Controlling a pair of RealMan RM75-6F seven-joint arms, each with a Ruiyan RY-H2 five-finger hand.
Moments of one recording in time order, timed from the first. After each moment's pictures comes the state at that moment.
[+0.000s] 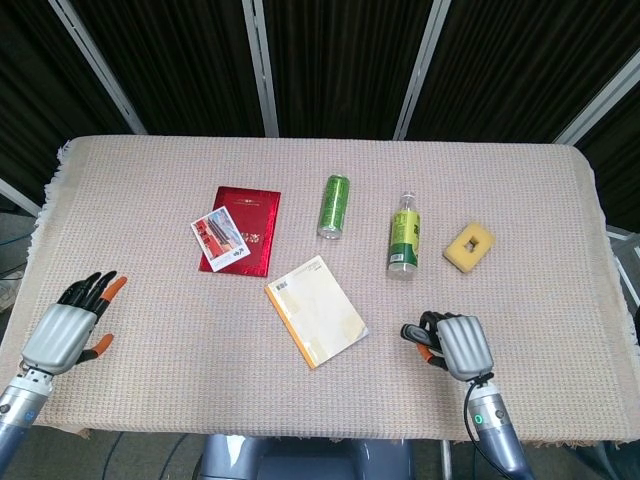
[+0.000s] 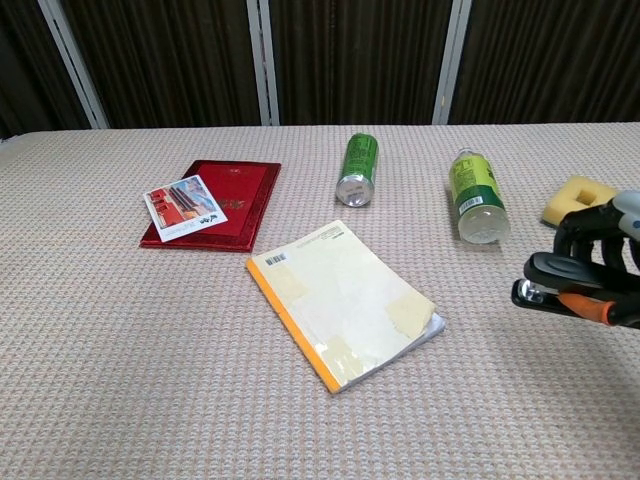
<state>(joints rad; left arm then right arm) -0.26 -1.15 0.03 -1.54 1.57 1.29 0.15 0.27 -1.54 0.08 -1.62 -1.44 1.33 -0.38</state>
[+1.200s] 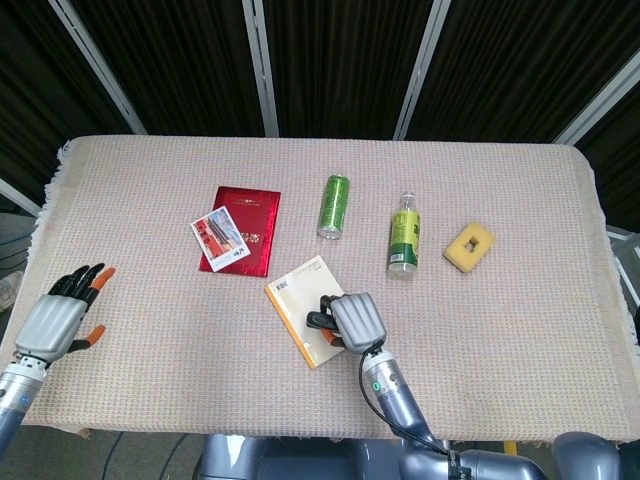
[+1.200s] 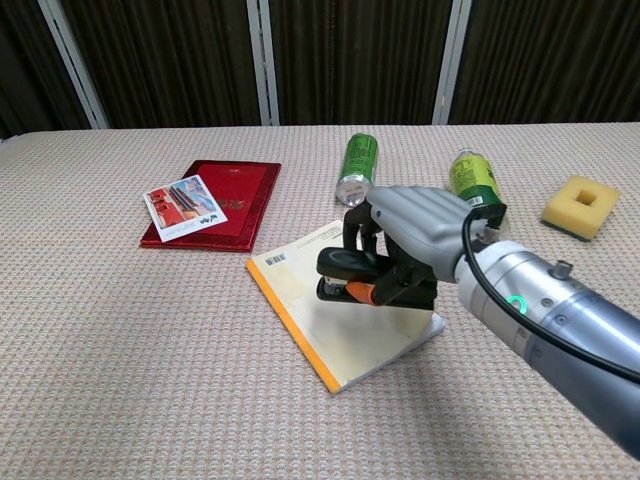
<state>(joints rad) -0.30 -1.16 0.00 -1.48 1.47 1.20 0.09 0.56 -1.92 0.29 -1.53 -1.18 1.10 -0.68</state>
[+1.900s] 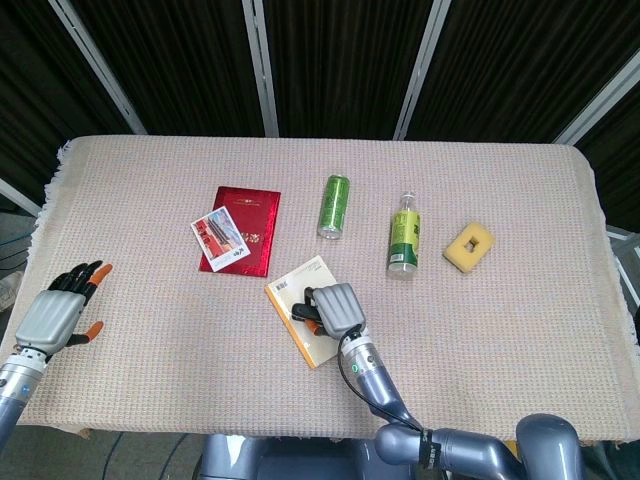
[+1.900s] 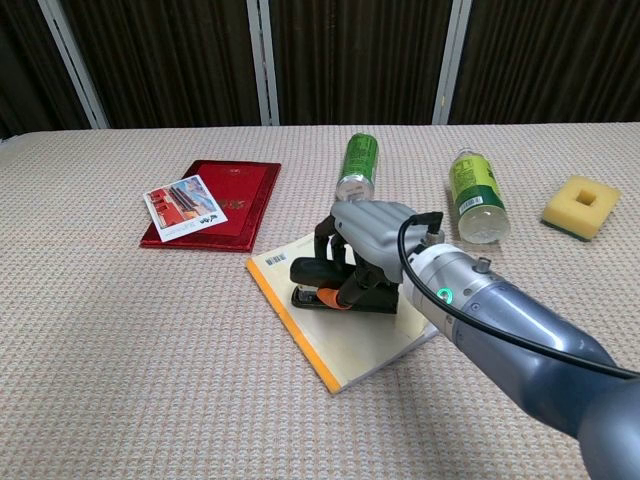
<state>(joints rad) -0.32 -1.17 -0.01 -1.44 1.43 1.13 0.04 0.70 -2.02 0.34 -1.32 -1.08 1.01 -0.62</state>
